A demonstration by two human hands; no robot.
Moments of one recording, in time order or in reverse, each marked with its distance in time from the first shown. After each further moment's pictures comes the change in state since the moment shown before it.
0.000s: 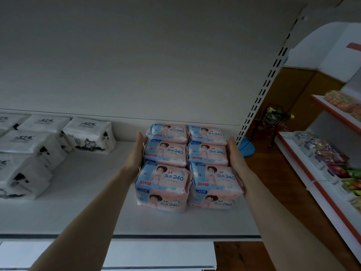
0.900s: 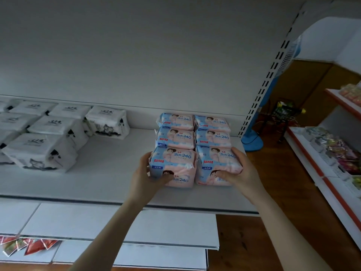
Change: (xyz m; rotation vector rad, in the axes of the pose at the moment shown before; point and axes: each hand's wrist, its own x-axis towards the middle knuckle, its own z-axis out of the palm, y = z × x) left_hand -0.110 -0.048 0.023 0.569 0.400 0.254; right_hand -0.104 0.038 -0.015 -0.388 -0.101 -0.425
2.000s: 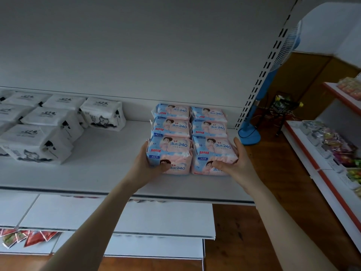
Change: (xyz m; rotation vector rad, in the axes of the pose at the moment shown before) left_hand 0.019 -0.001 -0.003 -0.181 -0.271 -0.003; right_hand 0.004 0.005 -0.002 0.081 -0.001 0.123
